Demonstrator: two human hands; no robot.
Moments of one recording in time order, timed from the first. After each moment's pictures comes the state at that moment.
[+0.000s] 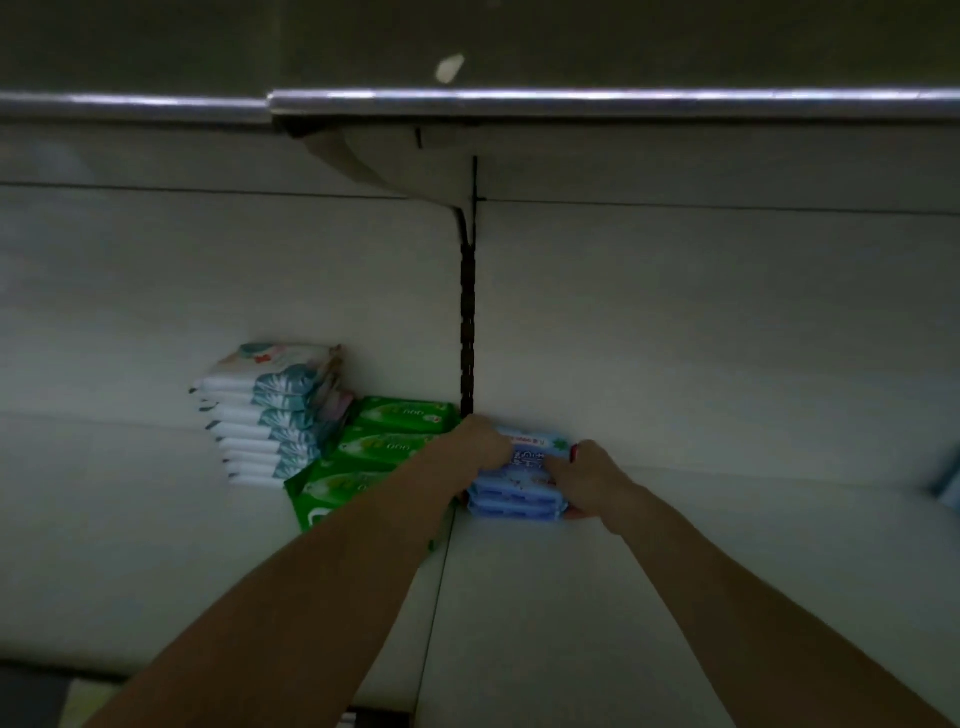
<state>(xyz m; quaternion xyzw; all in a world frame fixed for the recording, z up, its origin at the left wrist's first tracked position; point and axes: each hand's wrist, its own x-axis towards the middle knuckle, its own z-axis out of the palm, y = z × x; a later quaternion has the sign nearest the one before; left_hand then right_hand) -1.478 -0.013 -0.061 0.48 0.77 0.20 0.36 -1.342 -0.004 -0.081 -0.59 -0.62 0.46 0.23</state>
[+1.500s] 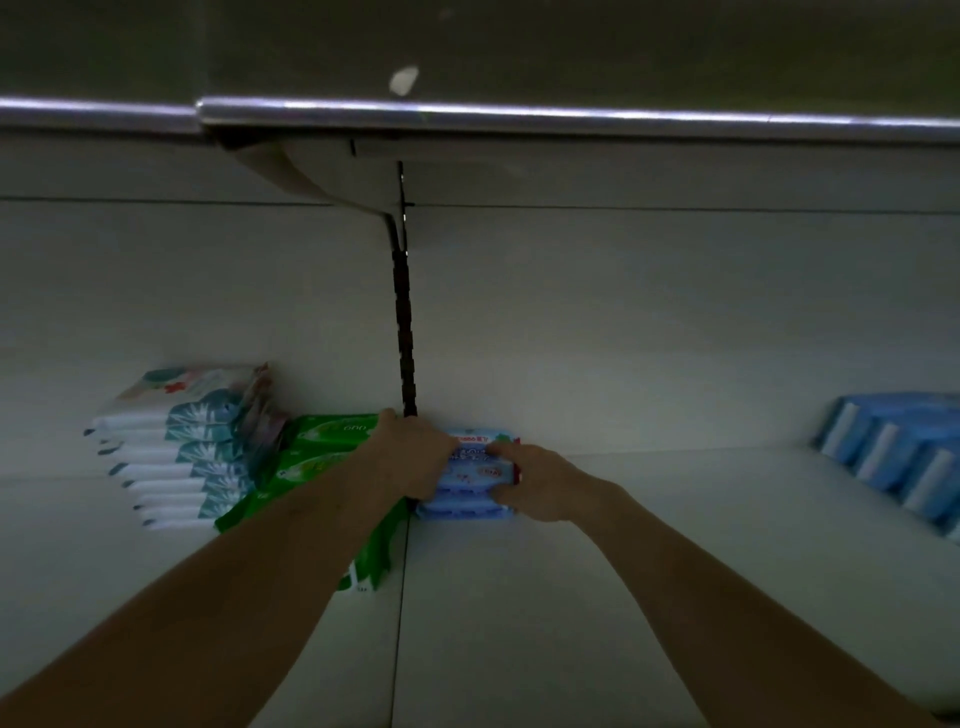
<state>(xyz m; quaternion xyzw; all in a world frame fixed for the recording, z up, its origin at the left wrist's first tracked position) -1.496 -0.020 -0.047 0.76 0.61 -0.21 -0.08 -1.330 -0.013 -0.073 -0.52 -0.81 0.27 0.08</state>
